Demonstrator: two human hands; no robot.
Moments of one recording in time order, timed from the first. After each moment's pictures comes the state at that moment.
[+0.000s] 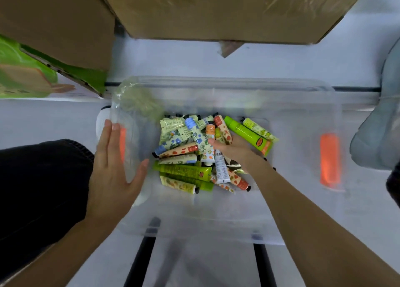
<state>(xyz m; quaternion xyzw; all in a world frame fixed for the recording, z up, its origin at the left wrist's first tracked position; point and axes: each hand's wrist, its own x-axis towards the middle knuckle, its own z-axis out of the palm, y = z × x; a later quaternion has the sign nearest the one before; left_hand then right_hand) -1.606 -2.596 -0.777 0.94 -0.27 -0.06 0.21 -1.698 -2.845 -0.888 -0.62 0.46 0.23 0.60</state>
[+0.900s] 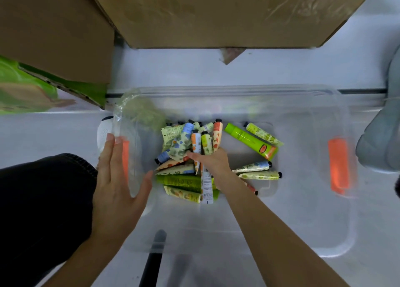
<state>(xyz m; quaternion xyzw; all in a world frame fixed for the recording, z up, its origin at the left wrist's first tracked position) -1.605 -2.597 -0.777 0.93 -0.28 -0.05 0.23 -1.670 -2.778 -0.901 -0.48 0.56 0.10 0.67</state>
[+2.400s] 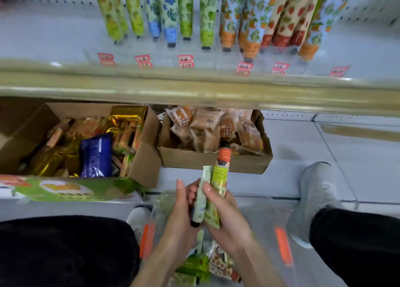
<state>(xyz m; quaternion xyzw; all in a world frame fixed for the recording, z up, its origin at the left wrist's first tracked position) -1.611 -2.707 -0.570 0.48 0.02 -0.47 0.74 -1.669 -2.782 -0.553 -0.36 0.25 -0.08 0.90</state>
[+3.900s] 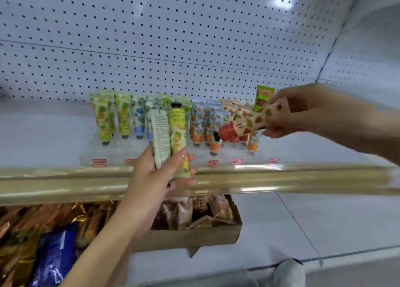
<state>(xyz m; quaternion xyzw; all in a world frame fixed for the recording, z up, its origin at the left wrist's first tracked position) -1.519 -2.735 -0.362 0.52 -0.29 -0.25 0.76 -1.671 -2.905 -0.231 -0.88 0.22 -0.19 0.38</state>
